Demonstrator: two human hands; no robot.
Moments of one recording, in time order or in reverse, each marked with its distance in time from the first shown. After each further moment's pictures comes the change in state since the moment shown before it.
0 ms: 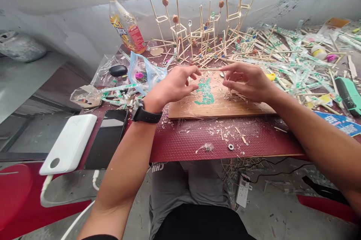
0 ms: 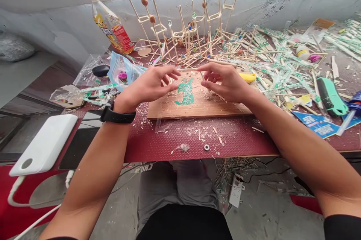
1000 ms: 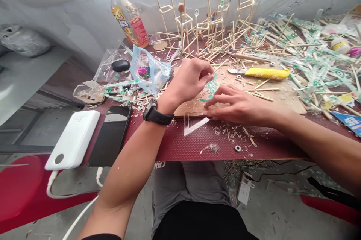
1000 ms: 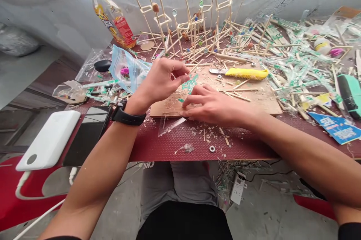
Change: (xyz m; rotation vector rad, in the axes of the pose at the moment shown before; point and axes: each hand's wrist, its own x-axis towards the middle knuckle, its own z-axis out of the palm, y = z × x) left_hand 0.006 0.027 0.020 0.020 0.139 -0.014; right_hand -0.016 -0.036 0.040 -0.364 -0.375 -0.642
